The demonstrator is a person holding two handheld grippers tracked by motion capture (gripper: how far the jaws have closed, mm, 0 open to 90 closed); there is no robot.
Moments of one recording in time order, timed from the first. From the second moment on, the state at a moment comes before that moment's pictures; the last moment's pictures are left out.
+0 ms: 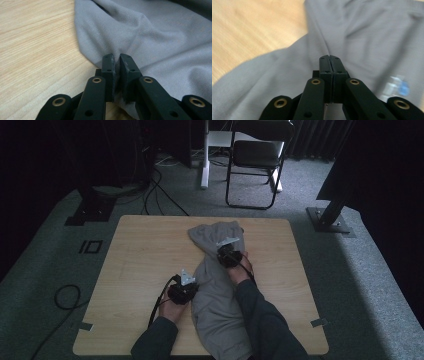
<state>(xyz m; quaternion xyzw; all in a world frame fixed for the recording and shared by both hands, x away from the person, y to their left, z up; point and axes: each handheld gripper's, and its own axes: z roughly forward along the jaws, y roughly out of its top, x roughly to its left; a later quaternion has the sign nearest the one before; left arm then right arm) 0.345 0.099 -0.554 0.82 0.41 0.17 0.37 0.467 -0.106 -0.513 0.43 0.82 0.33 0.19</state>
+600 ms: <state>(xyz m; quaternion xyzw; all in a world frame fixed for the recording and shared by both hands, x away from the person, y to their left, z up) 0.346 0.096 -0.535 0.81 0.40 0.18 0.40 0.473 -0.197 -0.523 0.50 0.77 0.36 0.16</state>
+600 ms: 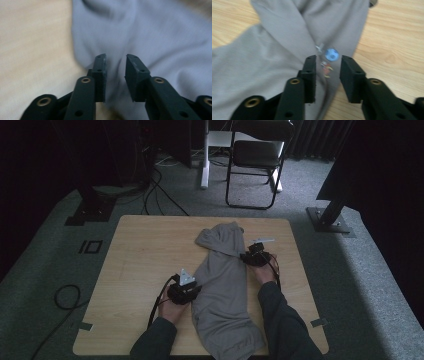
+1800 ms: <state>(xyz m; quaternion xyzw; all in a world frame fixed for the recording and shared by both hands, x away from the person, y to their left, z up) 0.303 0.113 -0.554 0.81 0.40 0.16 0.40 0.384 -0.181 -0.544 0.44 0.81 0.35 0.15</state>
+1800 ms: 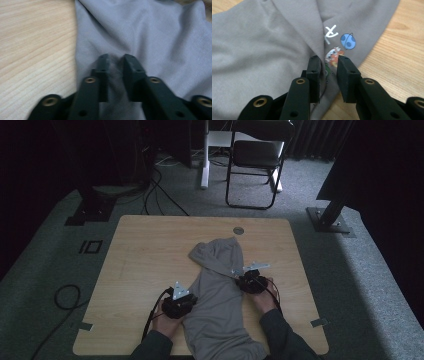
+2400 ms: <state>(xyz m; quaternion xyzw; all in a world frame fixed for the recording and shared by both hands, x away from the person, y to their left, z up) 0.339 0.113 -0.553 0.80 0.43 0.18 0.38 0.436 -0.076 -0.509 0.31 0.86 0.35 0.18</state>
